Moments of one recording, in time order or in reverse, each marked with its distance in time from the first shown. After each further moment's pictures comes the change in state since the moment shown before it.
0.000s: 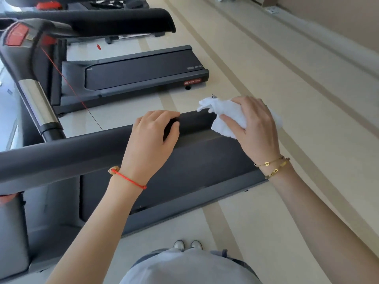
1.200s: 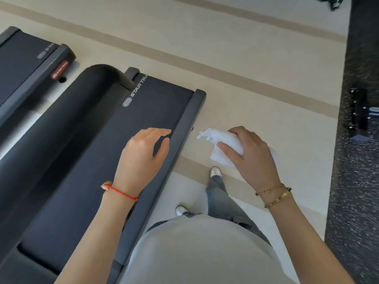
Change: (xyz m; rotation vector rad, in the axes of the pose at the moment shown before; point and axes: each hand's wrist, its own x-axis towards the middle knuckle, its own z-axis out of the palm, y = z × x) left_hand -0.034 0.040 0.120 -0.263 -0.595 0.485; right_hand -0.239 -0.047 -0.082 -0.228 -0.083 1.021
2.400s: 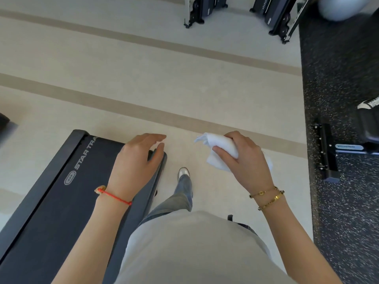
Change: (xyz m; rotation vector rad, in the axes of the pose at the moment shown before) left_hand 0.479 0.111 0.177 -0.092 -0.072 0.129; right_hand 0.401 0.253 -0.119 0.034 0.129 0.124
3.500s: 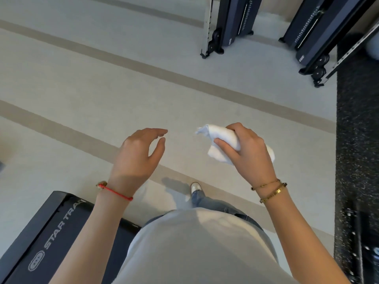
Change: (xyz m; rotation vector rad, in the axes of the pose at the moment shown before) left_hand 0.599 -0.057 0.061 0.024 0.056 -0.109; right_hand 0.634 0.109 -0.001 0.017 -0.041 -0.132
